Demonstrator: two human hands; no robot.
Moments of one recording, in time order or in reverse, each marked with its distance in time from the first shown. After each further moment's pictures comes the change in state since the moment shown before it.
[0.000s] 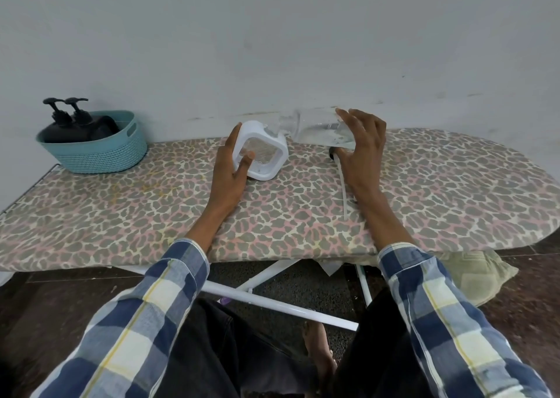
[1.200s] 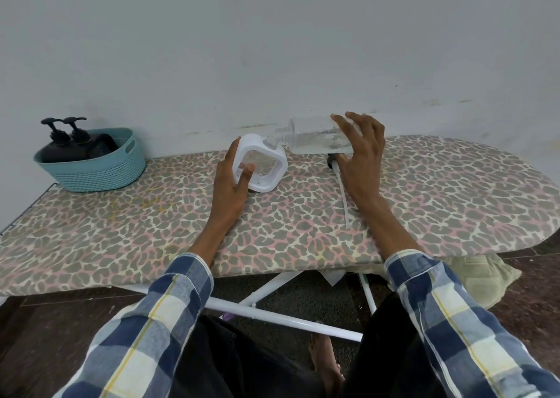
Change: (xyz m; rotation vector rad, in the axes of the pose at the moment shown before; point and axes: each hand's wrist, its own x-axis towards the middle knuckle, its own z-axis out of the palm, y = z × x) left_hand 0.002 -0.008 0.002 -0.038 -0.010 -0.036; right_hand 0.005 -0.006 -0.002 -0.055 0.050 -0.060
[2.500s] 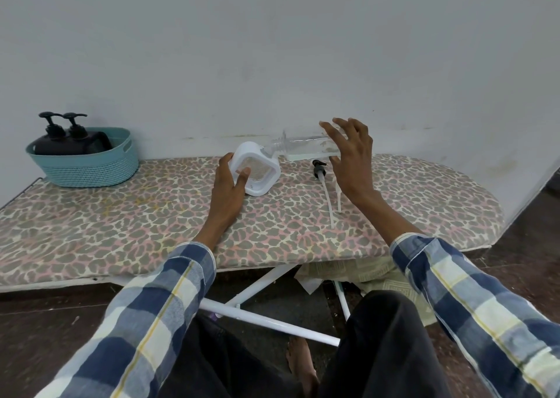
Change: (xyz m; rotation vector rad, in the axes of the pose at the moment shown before) left_hand -0.004 0.007 0.005 -0.014 0.040 -0.079; right_hand 0.018 -0.018 -0.038 -0.256 -0.126 -0.174
